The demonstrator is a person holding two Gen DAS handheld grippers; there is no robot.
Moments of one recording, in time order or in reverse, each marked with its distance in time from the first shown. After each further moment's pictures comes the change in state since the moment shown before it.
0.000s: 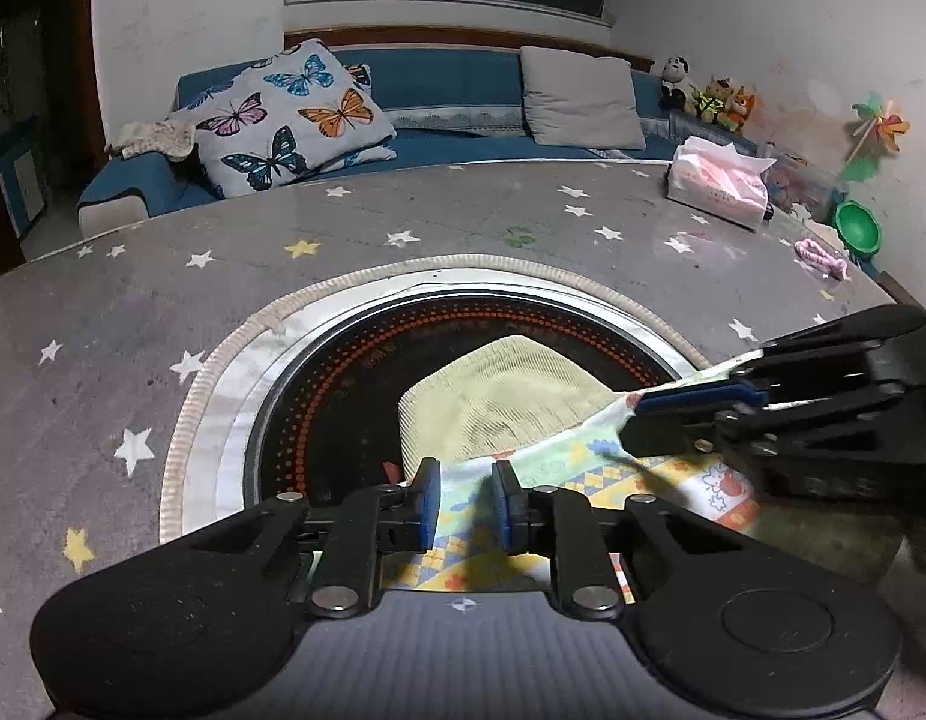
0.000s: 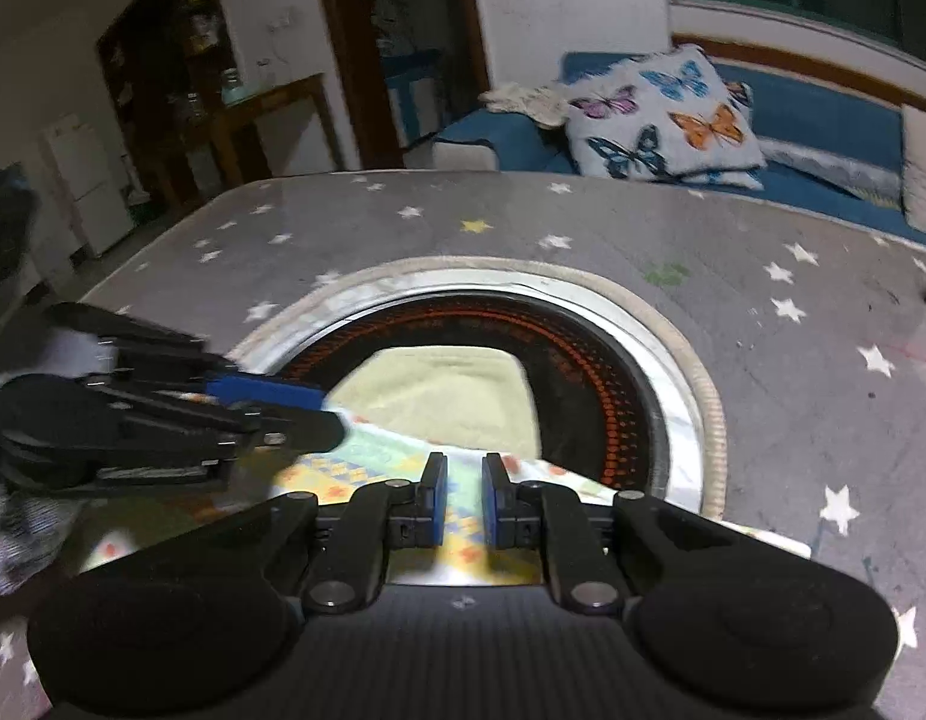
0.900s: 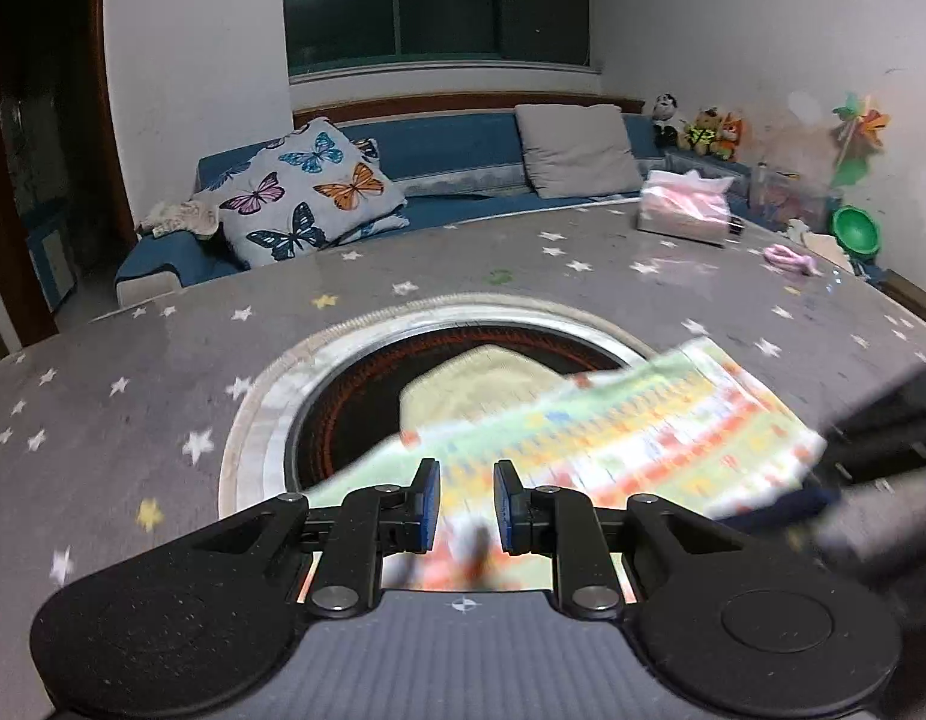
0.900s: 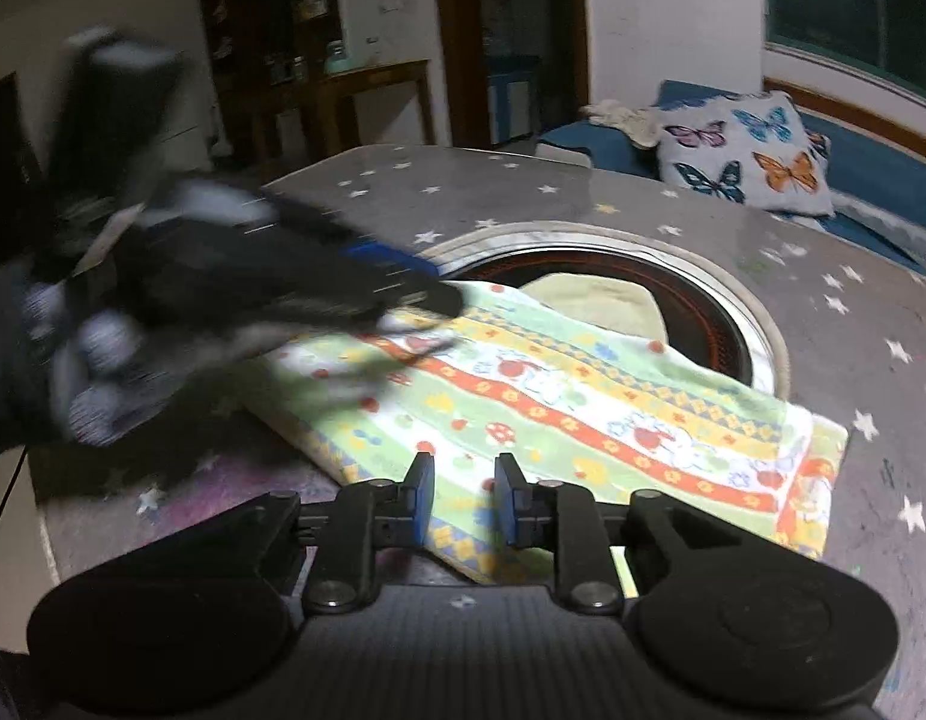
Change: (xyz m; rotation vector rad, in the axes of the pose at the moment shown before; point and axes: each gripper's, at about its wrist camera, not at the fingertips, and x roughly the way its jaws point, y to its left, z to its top) left arm -0.072 -0.031 -0.047 0.077 -0.142 0.069; right arm -0.061 0.060 -0.068 -0.136 0.006 0.066
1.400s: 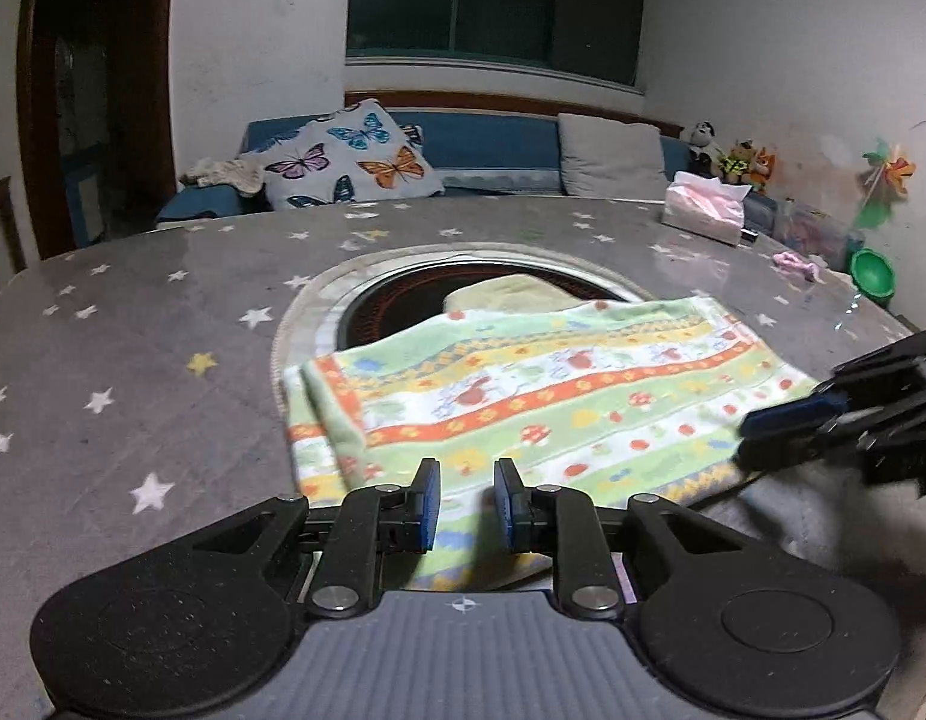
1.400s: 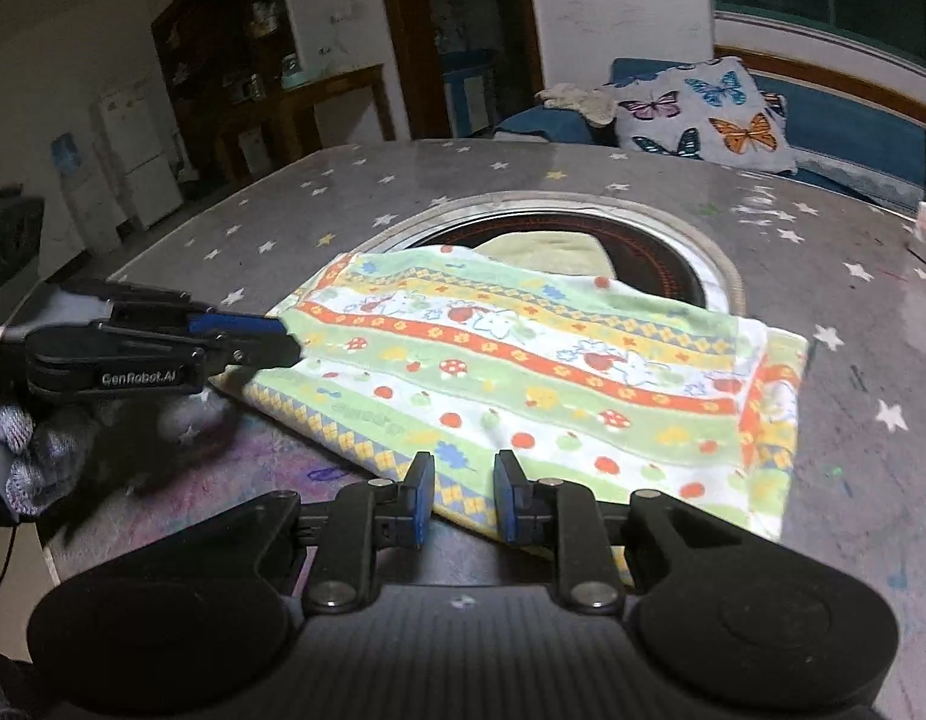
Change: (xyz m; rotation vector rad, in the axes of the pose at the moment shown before) left arm -0.032 0.015 -0.061 -0.139 -0.006 0.033; right arm -0.020 -0.015 -0.026 0.117 -0.020 -0.025
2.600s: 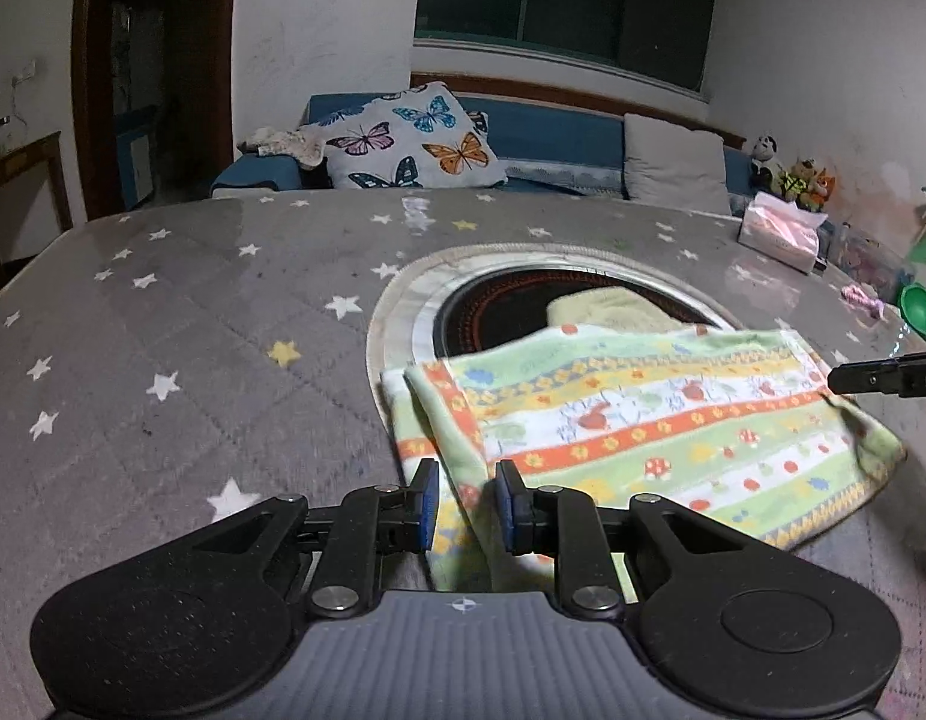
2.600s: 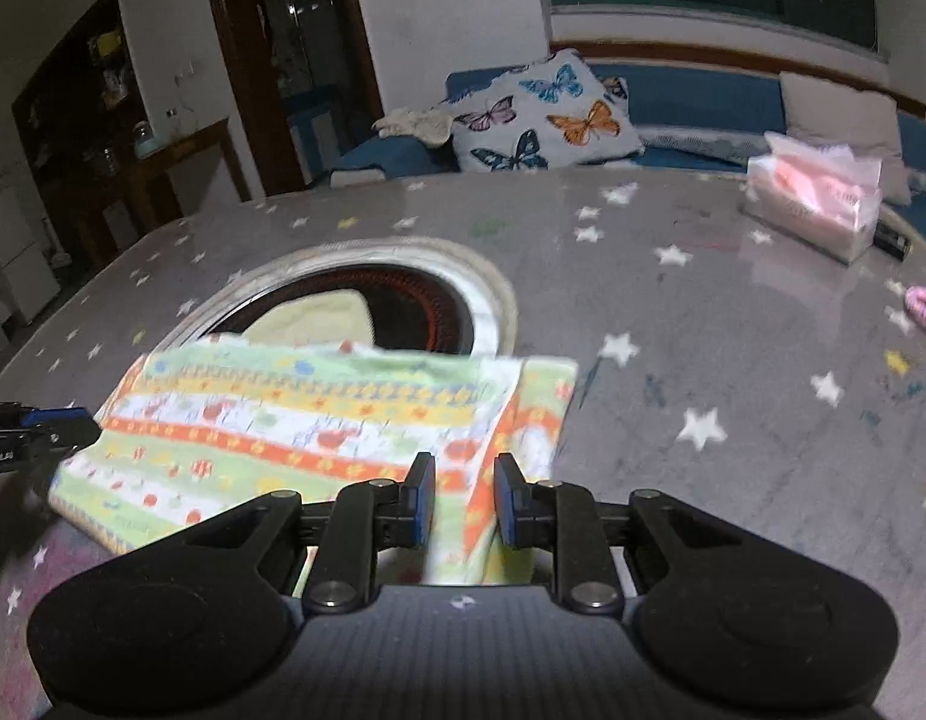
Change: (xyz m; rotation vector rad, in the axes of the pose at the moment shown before) left arm 0.010 0.042 0.018 -0.092 0.021 0.078; right arm 0.000 -0.082 0.023 0.183 -0.056 -0.225
